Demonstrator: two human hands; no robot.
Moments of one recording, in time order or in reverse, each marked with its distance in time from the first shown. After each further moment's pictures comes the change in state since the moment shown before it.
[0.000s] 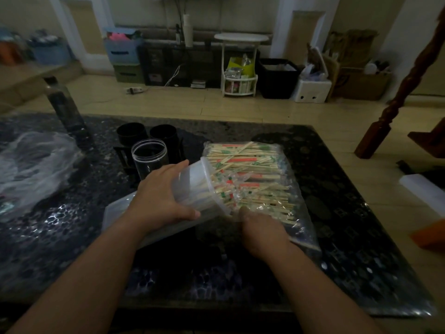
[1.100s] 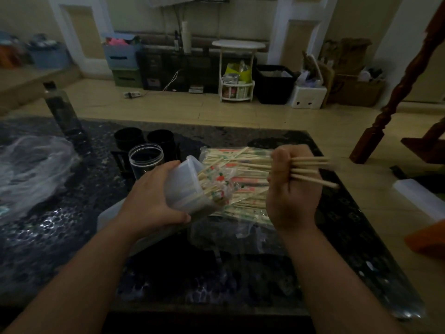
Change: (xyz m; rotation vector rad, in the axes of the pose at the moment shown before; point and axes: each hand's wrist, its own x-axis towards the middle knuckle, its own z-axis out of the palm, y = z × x) left_hand -0.008 0.001 -0.008 -0.066 0.087 0.034; right_hand -0.027 -0.007 -0.094 0.848 1.187 -0.290
